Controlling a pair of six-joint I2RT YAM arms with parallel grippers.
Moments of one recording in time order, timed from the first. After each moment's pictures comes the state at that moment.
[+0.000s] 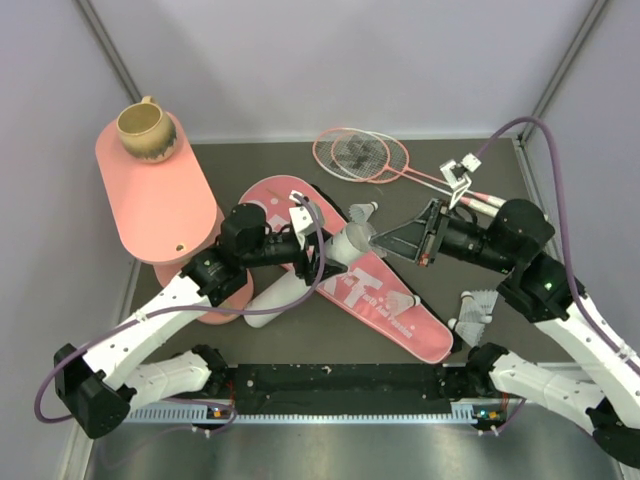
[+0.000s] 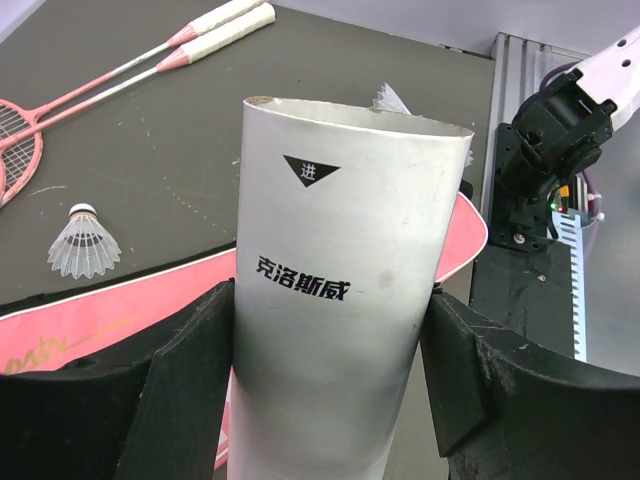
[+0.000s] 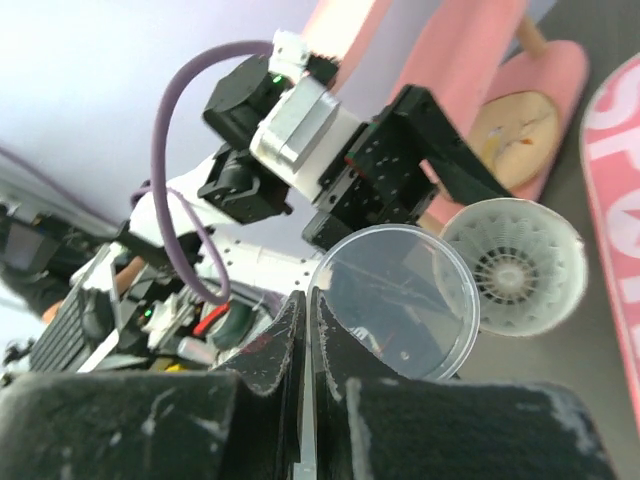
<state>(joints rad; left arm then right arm) -0.72 1.03 0.92 -0.12 0.60 0.05 0.71 0.81 1.07 -0.19 -0.51 0.85</state>
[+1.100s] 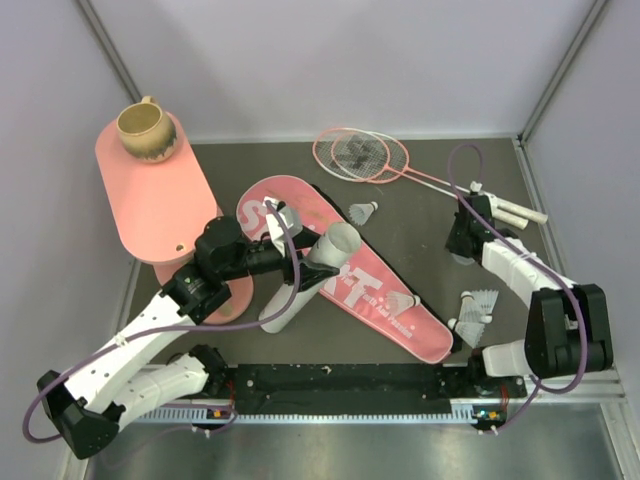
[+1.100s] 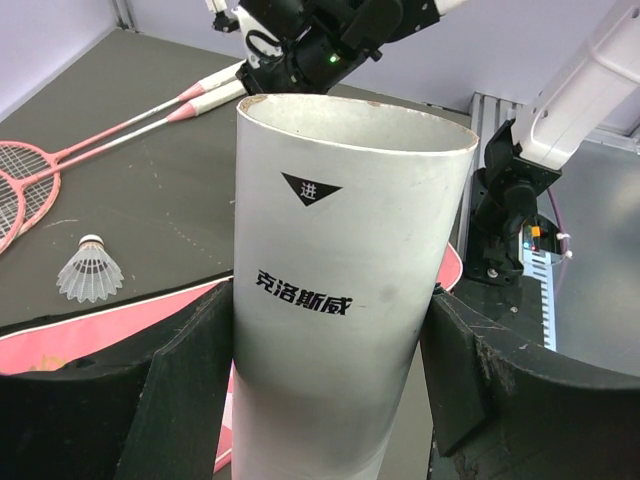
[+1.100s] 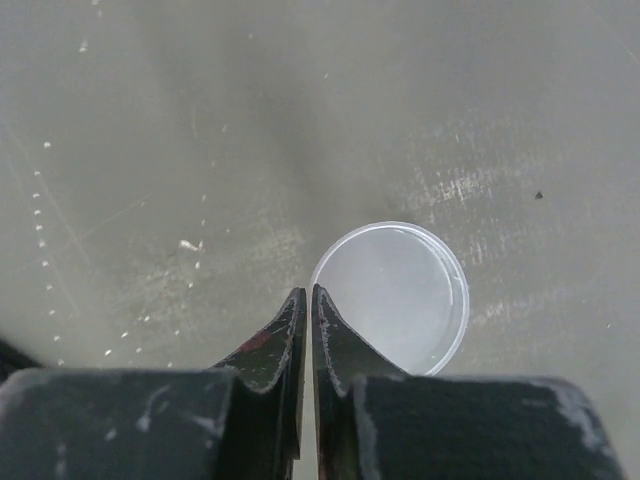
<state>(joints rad) -0.72 0.87 0.86 -0.06 0.59 -0.03 0.13 1.34 0.77 -0.32 0.20 0.44</state>
